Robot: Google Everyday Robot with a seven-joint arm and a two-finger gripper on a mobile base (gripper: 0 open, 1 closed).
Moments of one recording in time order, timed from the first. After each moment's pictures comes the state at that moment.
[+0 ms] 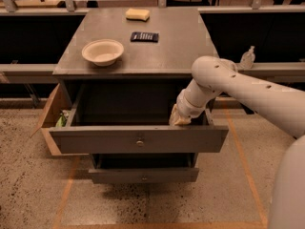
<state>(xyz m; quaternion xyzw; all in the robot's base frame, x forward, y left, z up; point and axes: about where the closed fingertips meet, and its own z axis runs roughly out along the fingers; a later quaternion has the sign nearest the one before) 0.633 -0.090 0.657 -0.75 0.63 0.08 0.17</state>
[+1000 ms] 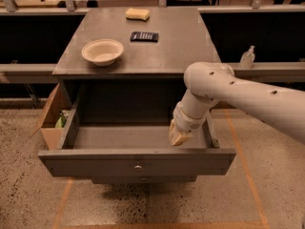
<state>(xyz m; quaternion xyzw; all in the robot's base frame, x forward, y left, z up) 0.550 -0.081 0.665 -0.79 0.60 0.09 0.10</state>
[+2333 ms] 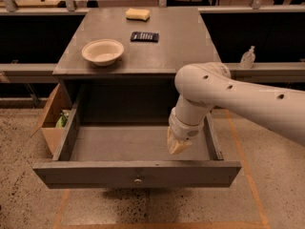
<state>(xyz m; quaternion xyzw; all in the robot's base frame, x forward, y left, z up) 0.502 -0.073 0.686 -0.80 0.59 0.07 0.07</state>
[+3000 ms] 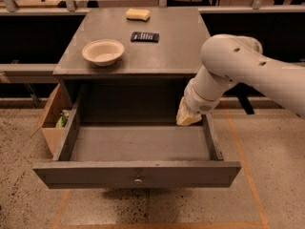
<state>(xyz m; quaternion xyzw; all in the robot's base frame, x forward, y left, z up) 0.559 -0.097 0.753 -0.73 0.66 0.04 0.16</state>
